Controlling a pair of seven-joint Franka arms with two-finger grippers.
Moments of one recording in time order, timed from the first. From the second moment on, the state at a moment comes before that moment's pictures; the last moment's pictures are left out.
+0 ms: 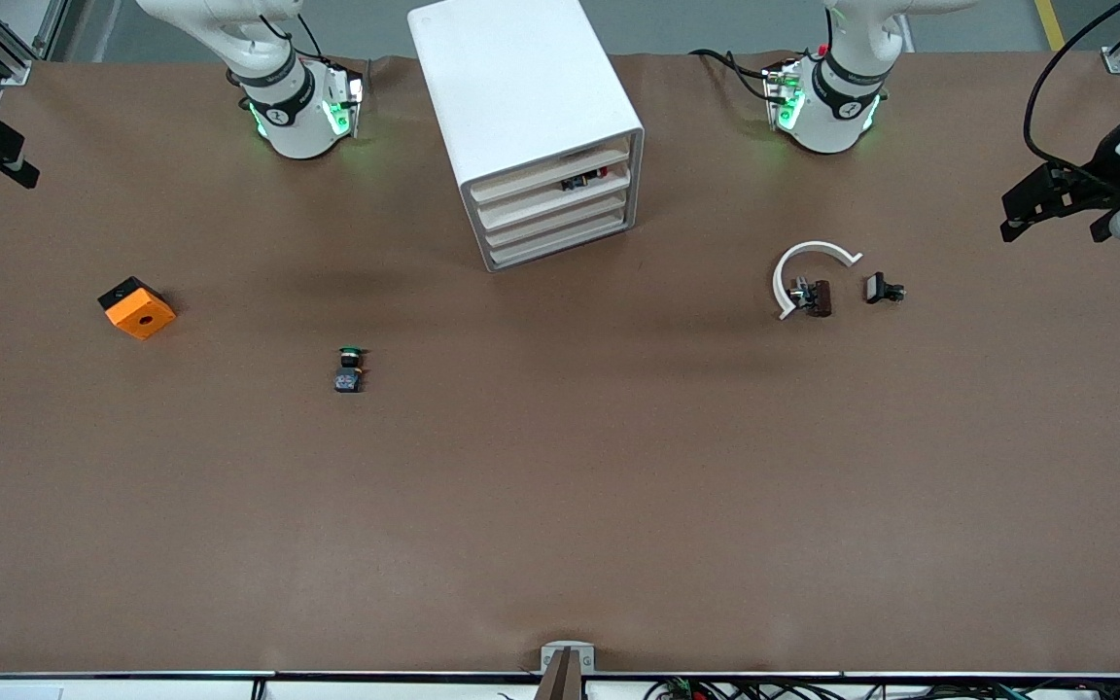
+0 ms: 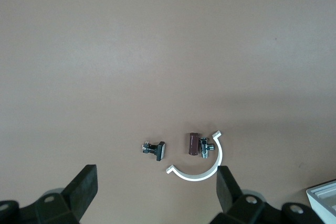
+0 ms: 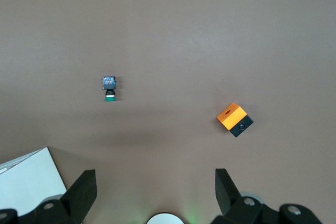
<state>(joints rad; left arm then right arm) 0.00 -0.14 -0.02 -1.75 0.02 1.64 0.00 -0.02 -0.15 -0.07 -1.58 0.01 1.41 -0.04</state>
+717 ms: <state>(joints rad) 0.00 -0.14 -0.02 -1.76 0.02 1.68 0.00 -0.02 -0.15 -0.06 -1.58 0.01 1.39 0.02</state>
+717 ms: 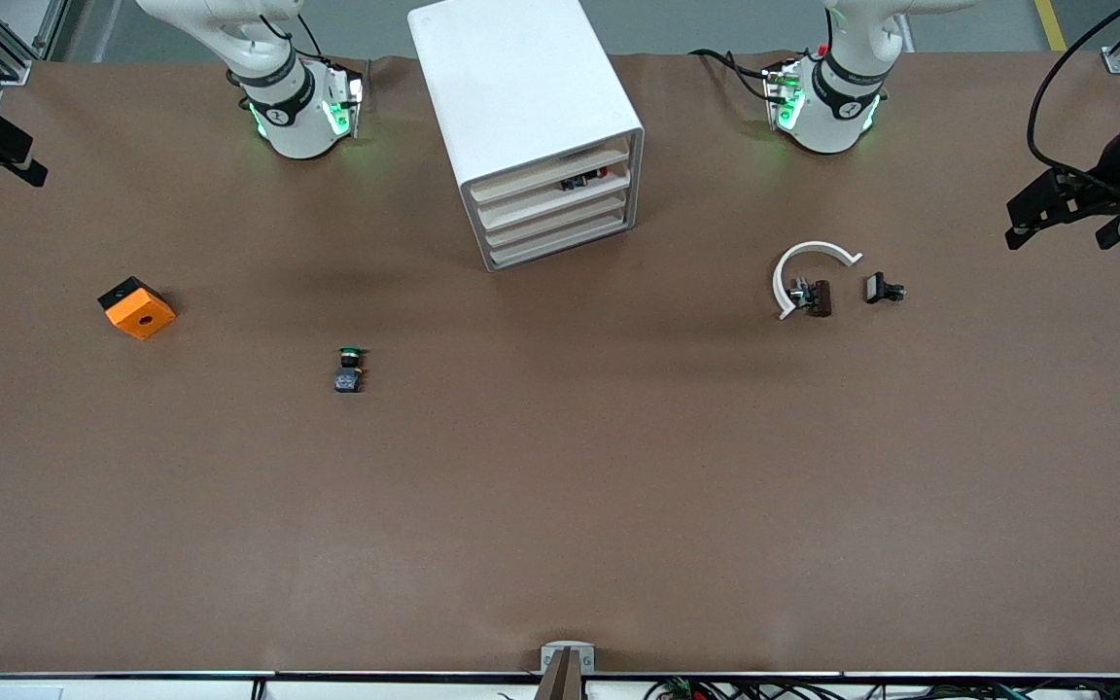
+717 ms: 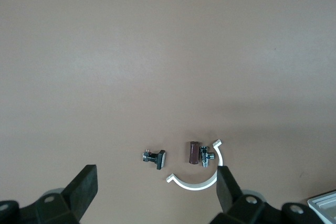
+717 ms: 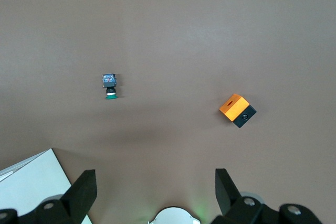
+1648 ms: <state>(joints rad) 0.00 -0.14 -0.03 -1.78 0.02 1.68 0.00 -0.02 -0.15 -0.06 -1.57 0.00 1.40 -0.02</state>
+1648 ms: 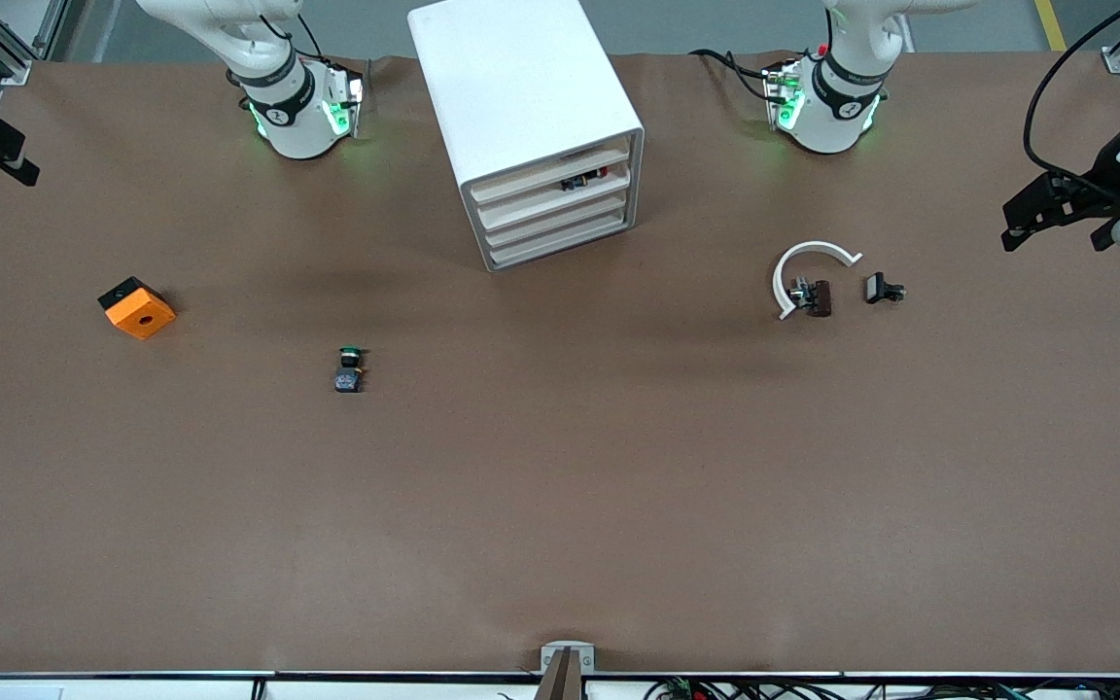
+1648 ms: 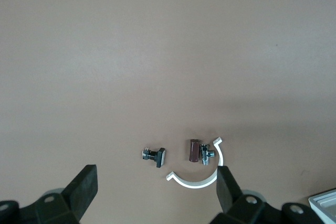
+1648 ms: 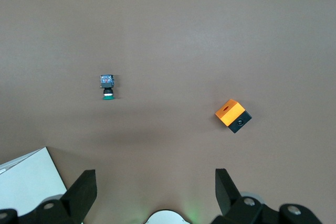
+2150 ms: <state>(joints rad) 0.00 -0.15 -0.07 -1.78 0.02 1.68 -0.05 -0.02 -0.15 -0.06 -1.57 0.00 1.40 -0.01</state>
